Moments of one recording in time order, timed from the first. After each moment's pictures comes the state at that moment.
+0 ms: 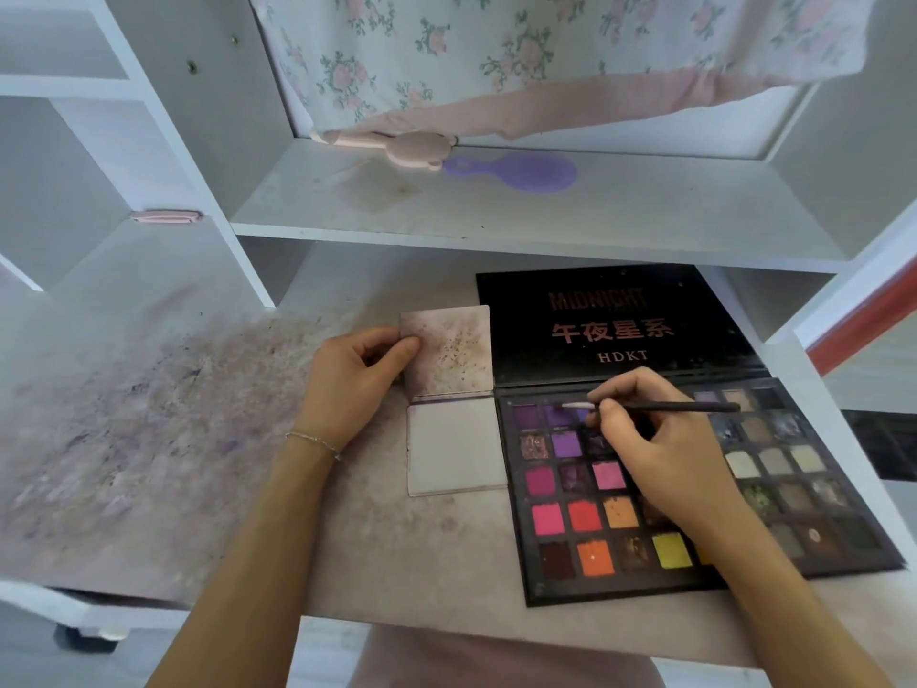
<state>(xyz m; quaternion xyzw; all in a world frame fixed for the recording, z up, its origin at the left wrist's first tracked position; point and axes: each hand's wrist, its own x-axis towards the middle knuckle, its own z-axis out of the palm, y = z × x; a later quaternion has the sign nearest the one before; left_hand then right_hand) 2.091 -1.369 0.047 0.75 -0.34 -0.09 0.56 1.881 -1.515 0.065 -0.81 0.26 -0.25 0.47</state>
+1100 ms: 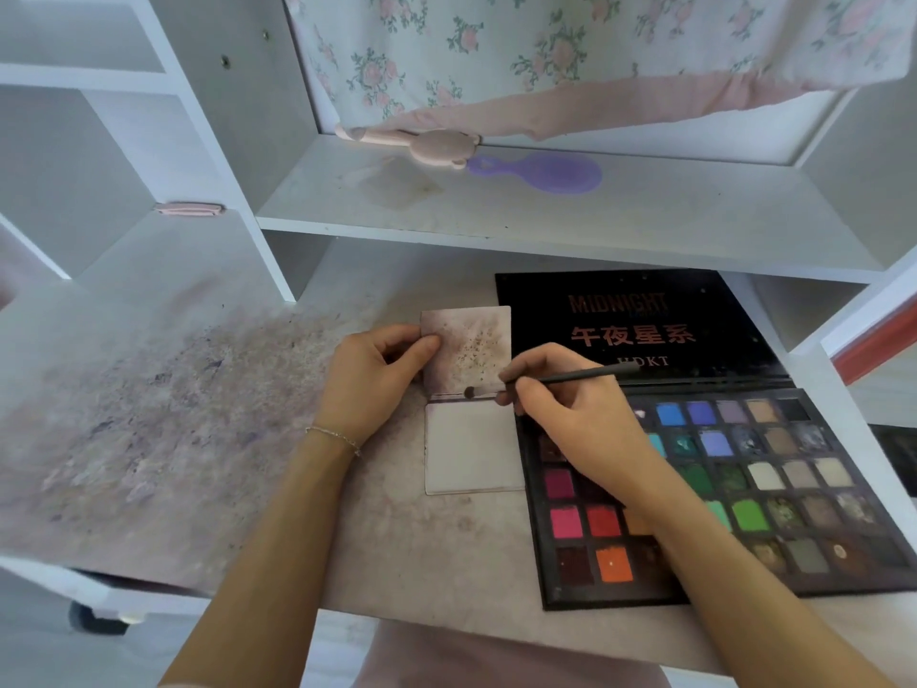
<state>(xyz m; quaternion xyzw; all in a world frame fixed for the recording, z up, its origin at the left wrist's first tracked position) 2.087 -1.371 0.051 0.76 -0.33 -0.10 0.55 1.937 -1.490 0.077 -0.77 0.17 -0.17 0.59</state>
